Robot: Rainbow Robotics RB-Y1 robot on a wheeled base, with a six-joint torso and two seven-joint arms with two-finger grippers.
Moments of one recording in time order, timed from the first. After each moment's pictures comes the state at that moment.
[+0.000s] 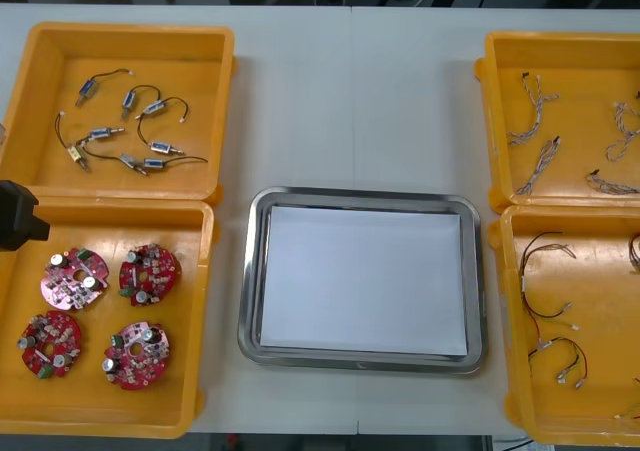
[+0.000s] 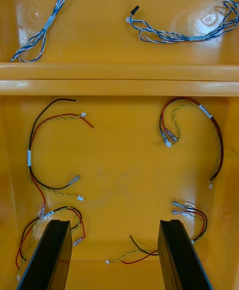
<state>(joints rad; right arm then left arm) -0.07 -0.74 -0.55 -2.21 -0.89 1.92 1.45 -0.18 0.92 0.26 -2.29 0.98 1.91 -1.02</state>
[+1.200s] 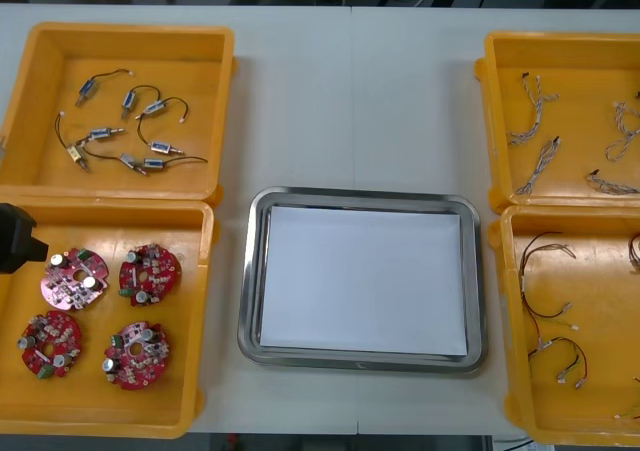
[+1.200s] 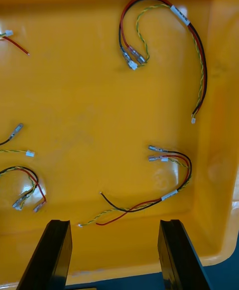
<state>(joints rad) 0.18 -0.74 -0.54 -2.21 -0.82 1.81 1.45 -0.07 0.95 0.28 -2.32 1.01 1.85 -1.02</state>
